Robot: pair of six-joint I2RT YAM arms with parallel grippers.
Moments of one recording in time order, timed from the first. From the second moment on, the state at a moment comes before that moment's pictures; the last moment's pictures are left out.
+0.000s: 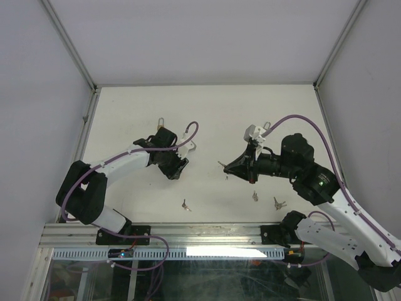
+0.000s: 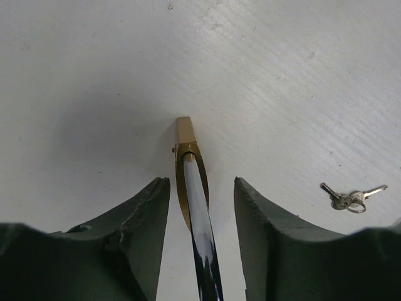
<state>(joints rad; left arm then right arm) -0.56 1.50 0.90 -0.54 0.26 0.30 0.76 0.75 0.94 -0.45 -0.55 0.06</state>
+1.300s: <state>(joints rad) -0.34 0.96 0.89 0.59 1.29 -0.64 0.76 0.91 1.25 -0.64 -0.83 -0.22</state>
